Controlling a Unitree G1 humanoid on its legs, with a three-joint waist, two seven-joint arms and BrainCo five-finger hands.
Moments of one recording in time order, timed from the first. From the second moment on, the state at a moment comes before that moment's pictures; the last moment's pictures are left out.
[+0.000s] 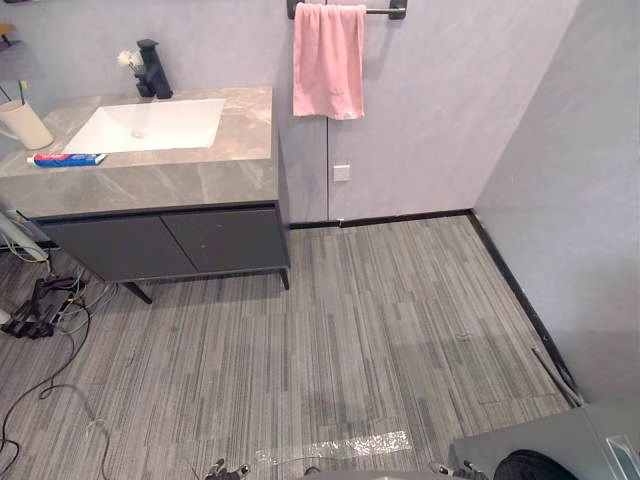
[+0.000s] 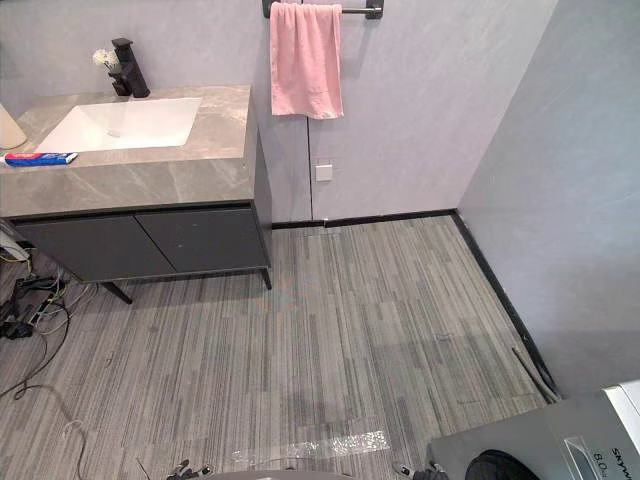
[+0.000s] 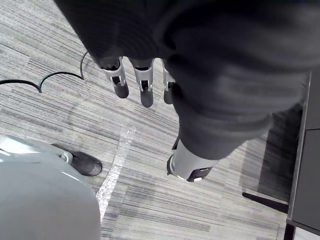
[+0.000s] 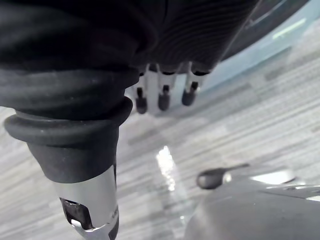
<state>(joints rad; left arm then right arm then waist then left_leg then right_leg) 0.18 0.06 0.24 1.14 -0.22 -0.14 0.02 0.10 -0.09 -0.32 1.20 -0.01 -0.07 -0.06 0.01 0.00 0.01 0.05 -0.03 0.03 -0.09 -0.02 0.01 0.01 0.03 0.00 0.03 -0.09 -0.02</state>
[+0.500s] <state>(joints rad) 0.17 0.06 0.24 1.14 -0.22 -0.15 0.02 0.10 -0.08 -0.32 1.20 -0.01 -0.07 -0.06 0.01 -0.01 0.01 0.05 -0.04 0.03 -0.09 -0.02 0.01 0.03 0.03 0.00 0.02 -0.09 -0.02</state>
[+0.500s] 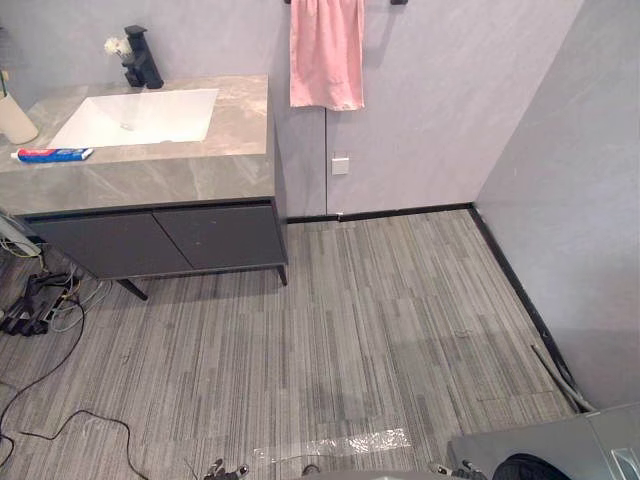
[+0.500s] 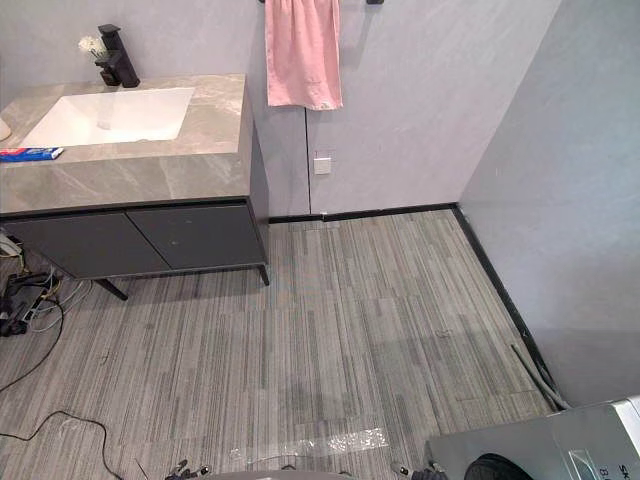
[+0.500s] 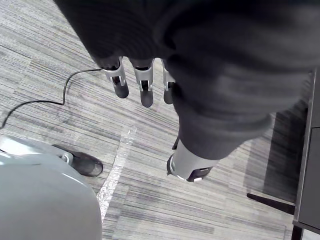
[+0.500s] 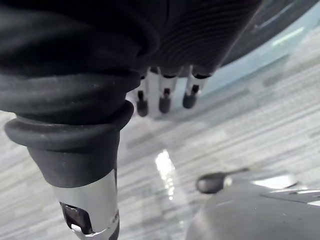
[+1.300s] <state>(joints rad) 0.17 0.06 0.25 1.14 -0.22 -0.16 0.02 0.10 -0.08 -0.32 1.20 -0.01 -0.07 -0.06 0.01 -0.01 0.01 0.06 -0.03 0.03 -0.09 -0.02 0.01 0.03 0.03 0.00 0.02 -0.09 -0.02</state>
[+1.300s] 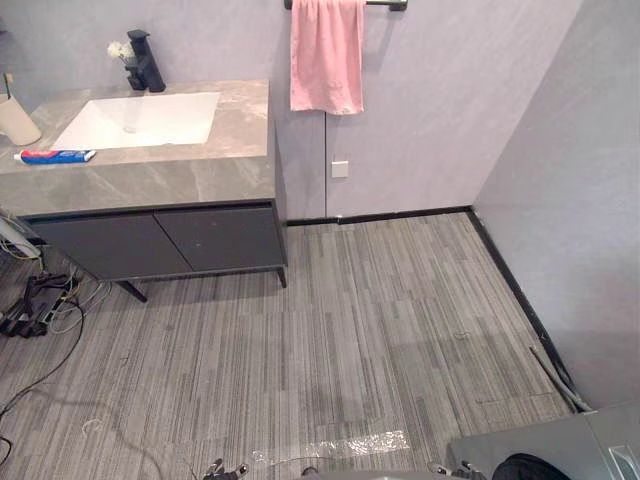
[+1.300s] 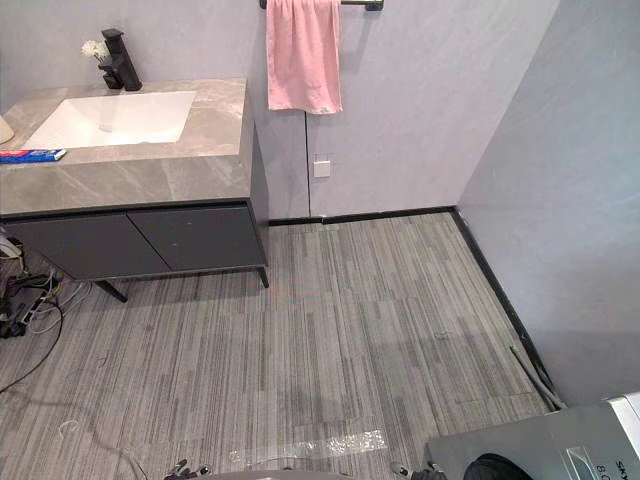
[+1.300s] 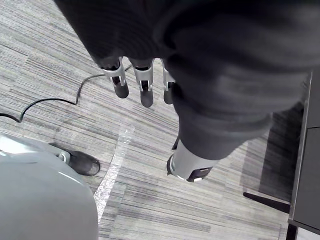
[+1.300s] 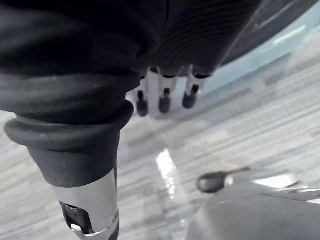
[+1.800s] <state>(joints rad) 0.18 -0.02 0.45 1.04 -0.25 -0.15 0.03 0.10 -0.08 -0.23 1.10 0.00 -0.07 -0.06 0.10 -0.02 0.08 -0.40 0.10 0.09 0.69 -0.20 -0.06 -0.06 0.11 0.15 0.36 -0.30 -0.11</state>
